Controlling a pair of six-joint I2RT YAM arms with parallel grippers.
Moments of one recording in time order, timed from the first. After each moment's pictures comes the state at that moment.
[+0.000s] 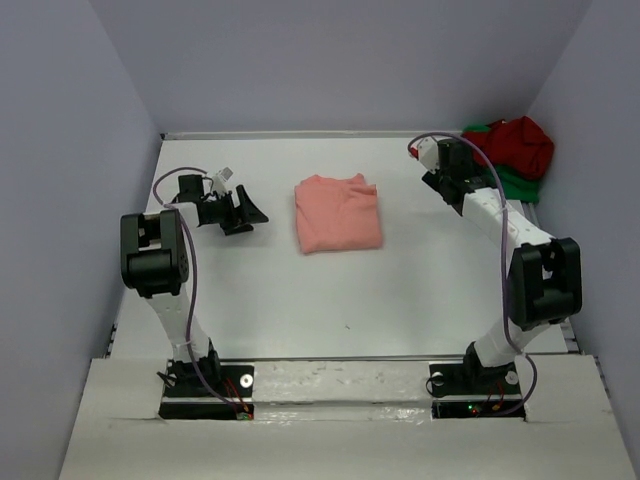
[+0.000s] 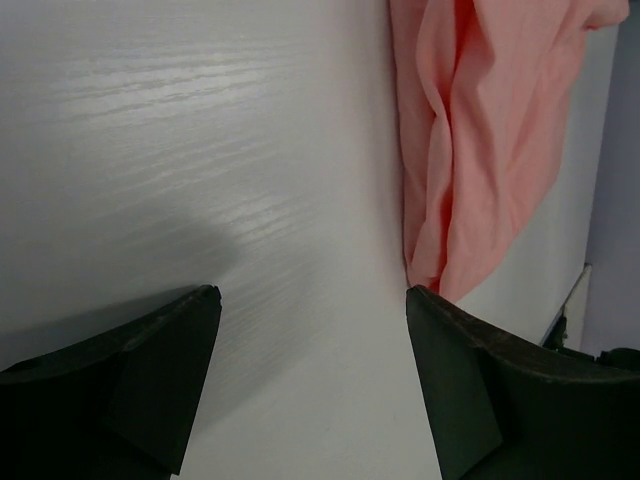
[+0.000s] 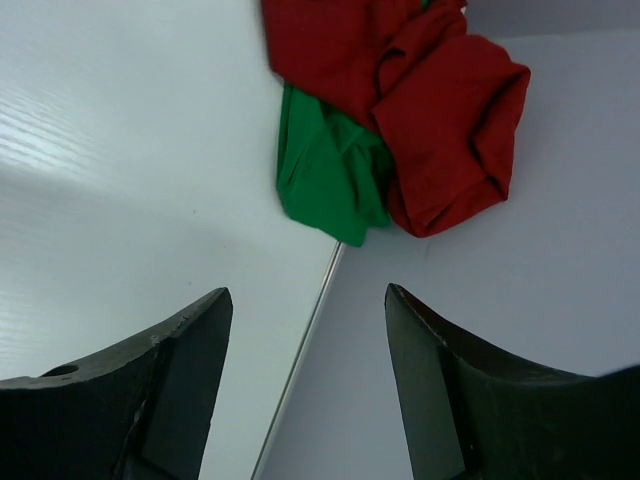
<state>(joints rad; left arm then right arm) 0.11 1.92 1.11 -0.15 0.82 -0.23 0.20 1.65 1.27 -0.26 0.49 -0.81</state>
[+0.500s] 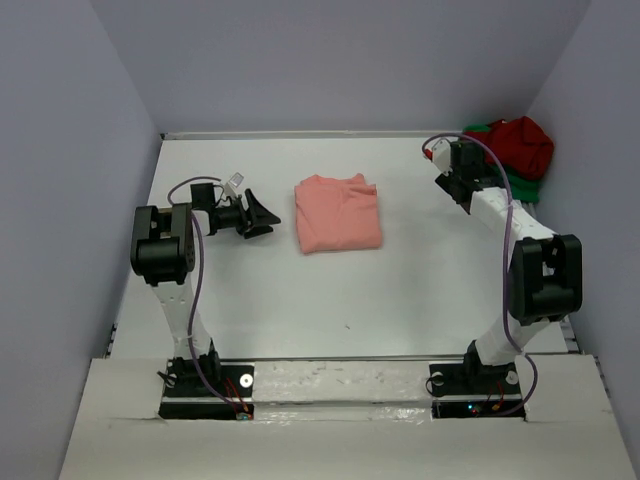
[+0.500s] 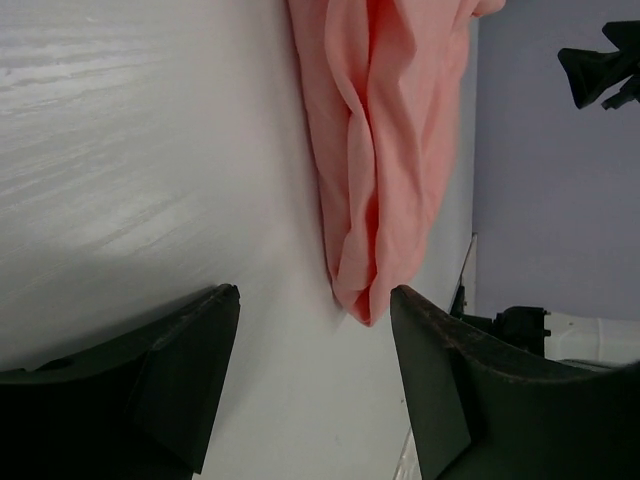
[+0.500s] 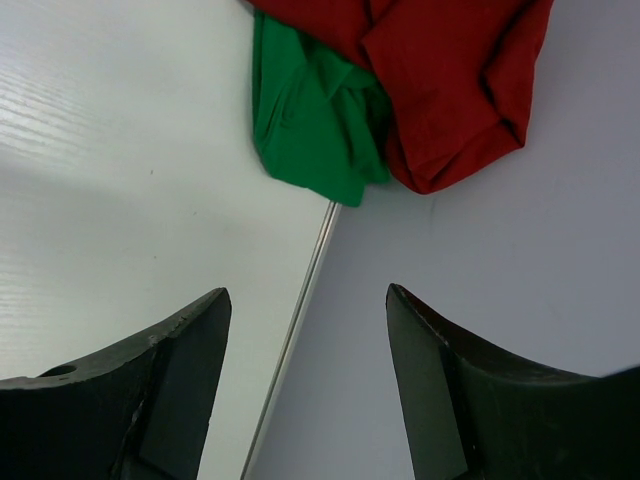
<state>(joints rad) 0.08 2.04 1.04 0.17 1.06 -0.48 0.11 1.66 1.25 -0.26 0.51 -0.81</state>
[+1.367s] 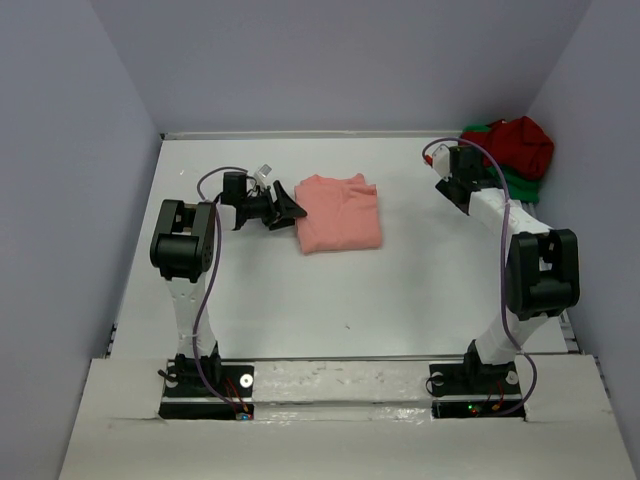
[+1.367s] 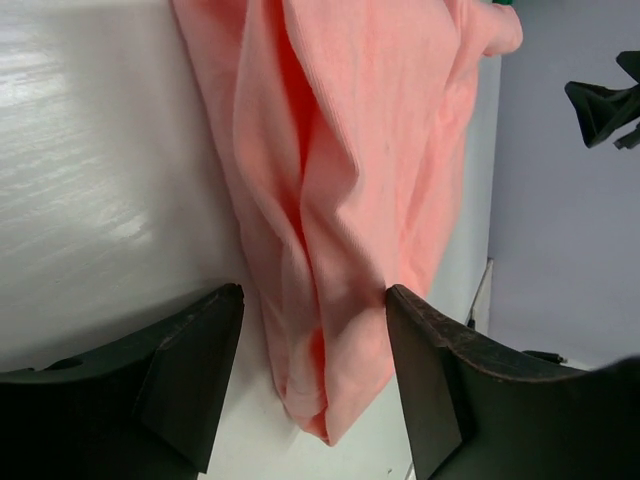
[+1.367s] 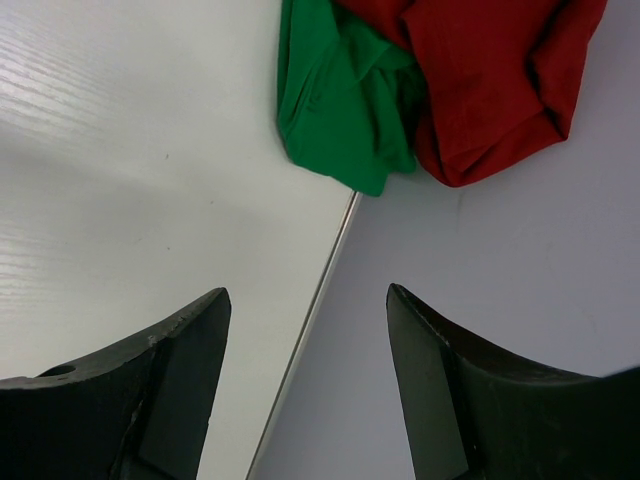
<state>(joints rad) -0.12 2.10 1.13 0.27 0.89 -0.66 0.09 1.71 1.23 -0.26 0.51 -0.81</state>
